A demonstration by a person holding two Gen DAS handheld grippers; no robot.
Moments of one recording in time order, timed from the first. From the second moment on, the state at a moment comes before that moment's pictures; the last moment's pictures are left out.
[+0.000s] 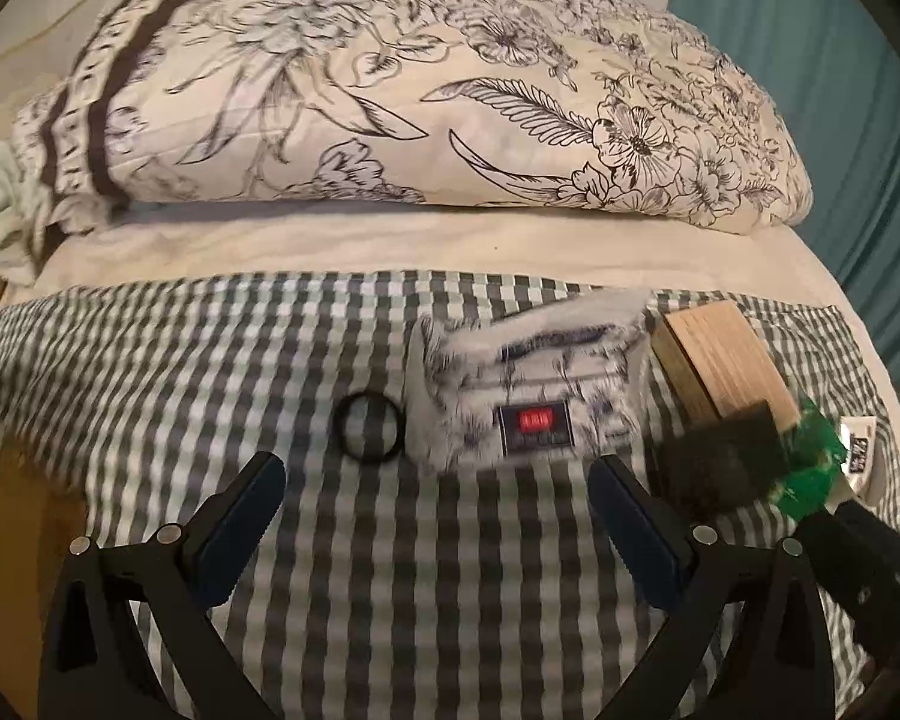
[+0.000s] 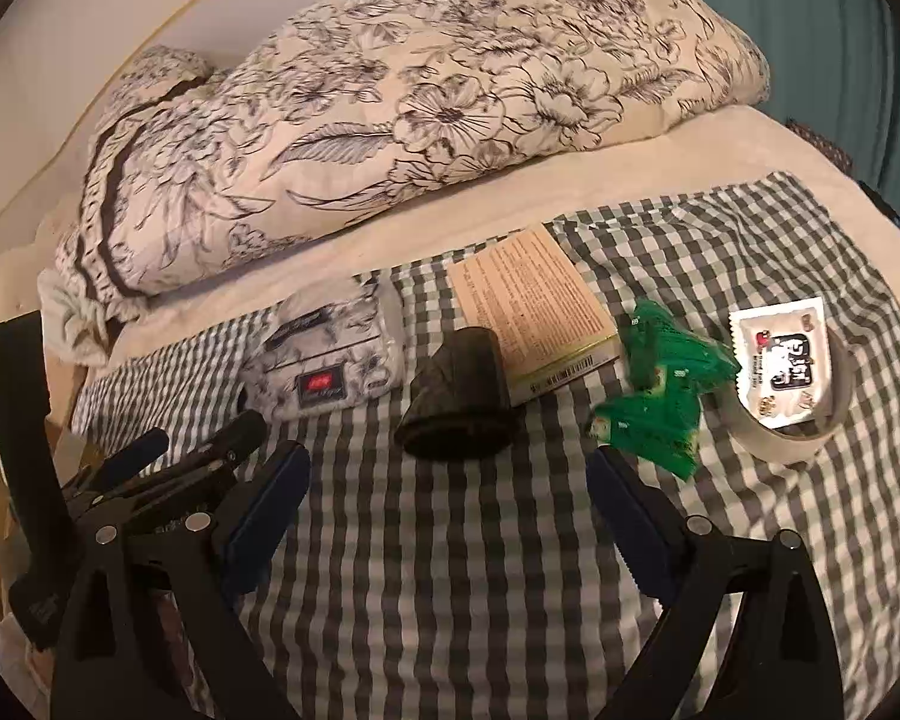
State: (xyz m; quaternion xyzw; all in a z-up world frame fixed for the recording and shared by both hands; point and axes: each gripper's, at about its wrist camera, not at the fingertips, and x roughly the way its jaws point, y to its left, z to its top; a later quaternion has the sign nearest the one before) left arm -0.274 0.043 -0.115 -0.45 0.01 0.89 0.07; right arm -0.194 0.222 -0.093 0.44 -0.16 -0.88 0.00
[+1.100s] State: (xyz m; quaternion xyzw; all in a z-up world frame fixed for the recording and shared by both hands) left arm -0.332 0.078 -0.152 -0.48 0.02 0.86 0.16; right arm -0.234 0.211 -0.145 0.46 -0.18 -0.87 -0.03
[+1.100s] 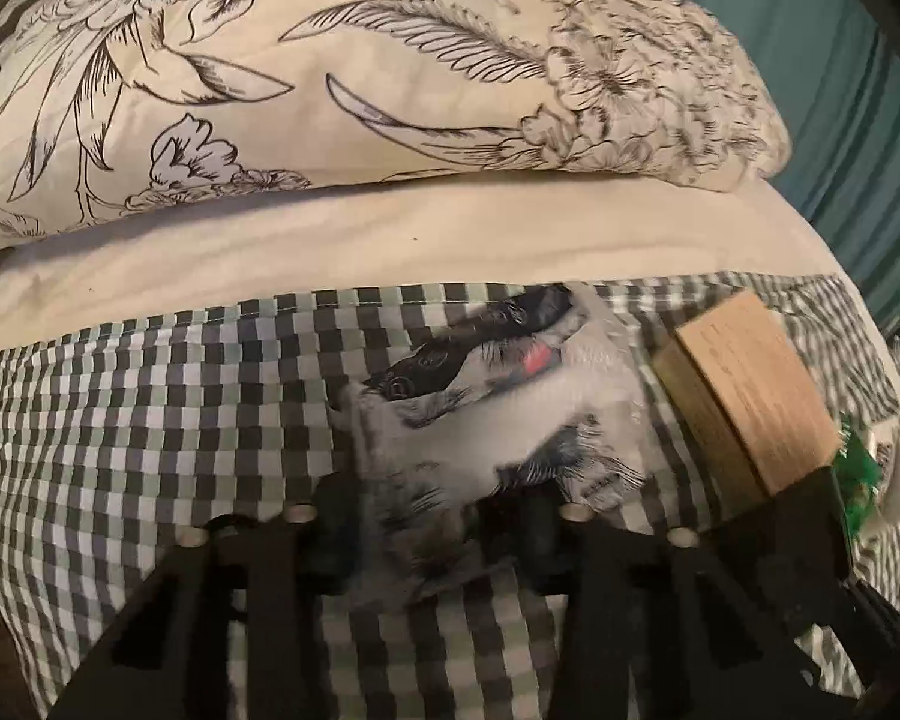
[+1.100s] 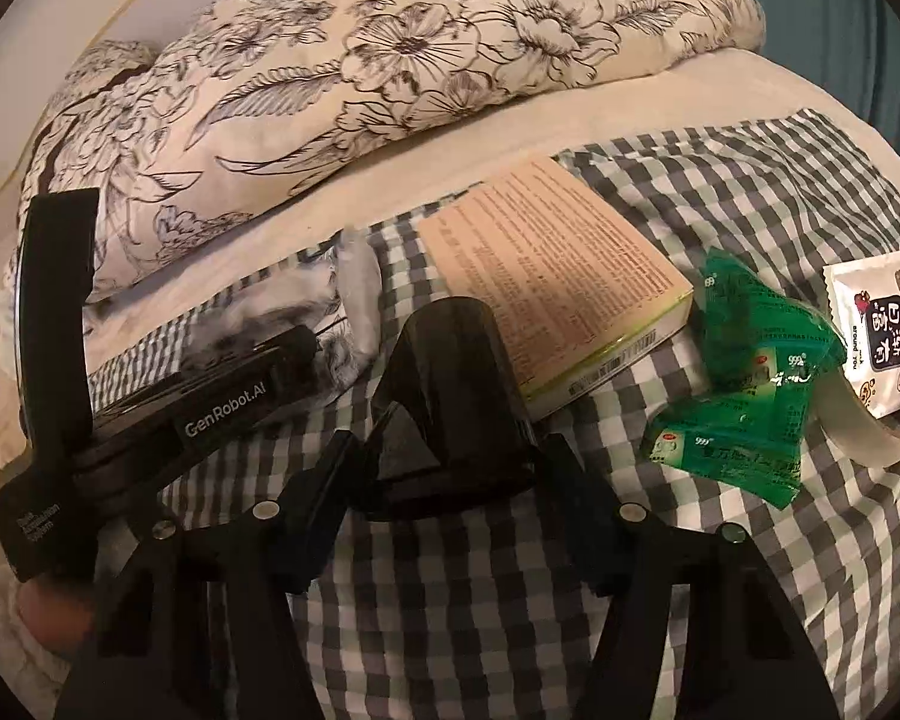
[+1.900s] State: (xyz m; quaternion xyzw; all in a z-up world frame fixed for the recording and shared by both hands) left arm -0.145 -0.002 -0.029 -0.45 0.00 0.89 0.09; right arm -0.082 0.183 -0.013 0.41 -0.13 -0.90 0.04
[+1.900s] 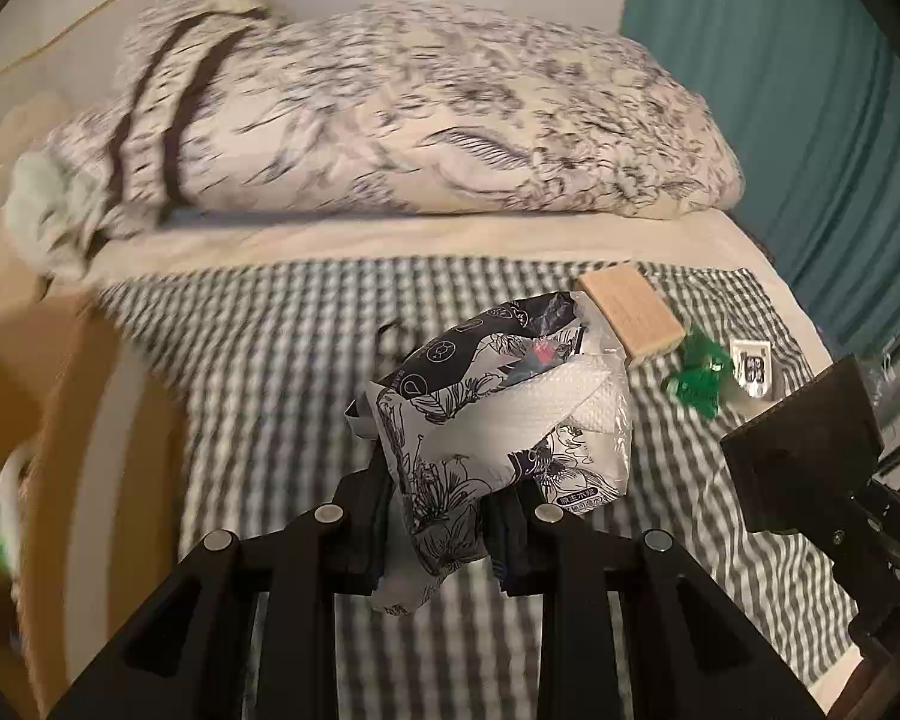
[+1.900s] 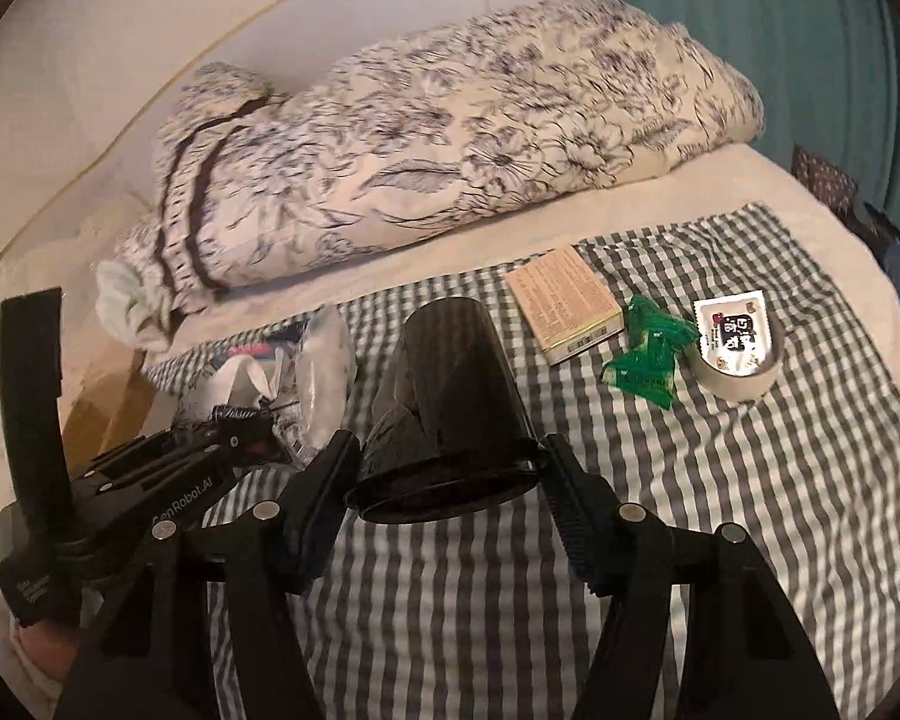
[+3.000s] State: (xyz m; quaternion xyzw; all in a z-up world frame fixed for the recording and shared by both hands) left arm -0.022 -0.234 0.036 -0.41 -0.10 0.90 -0.08; right arm -0.018 -0.042 0.053 0.40 0.00 -0.89 0.20
